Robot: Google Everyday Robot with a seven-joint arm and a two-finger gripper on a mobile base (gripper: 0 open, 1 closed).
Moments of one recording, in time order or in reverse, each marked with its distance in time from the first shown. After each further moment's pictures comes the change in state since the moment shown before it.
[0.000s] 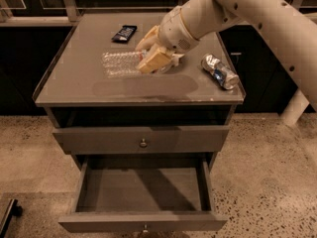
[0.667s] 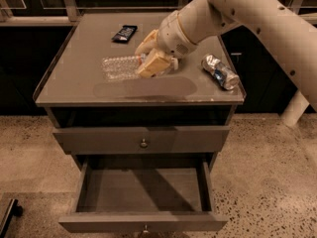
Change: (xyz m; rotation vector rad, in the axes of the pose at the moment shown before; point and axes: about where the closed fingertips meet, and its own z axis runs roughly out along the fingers) arm 0.006 0.005 0.004 0.012 0.024 0.007
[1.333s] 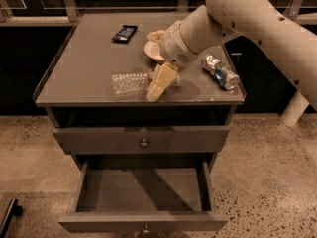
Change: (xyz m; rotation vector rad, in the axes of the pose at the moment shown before) arm 0.023 0.008 0.007 0.030 0.056 0.033
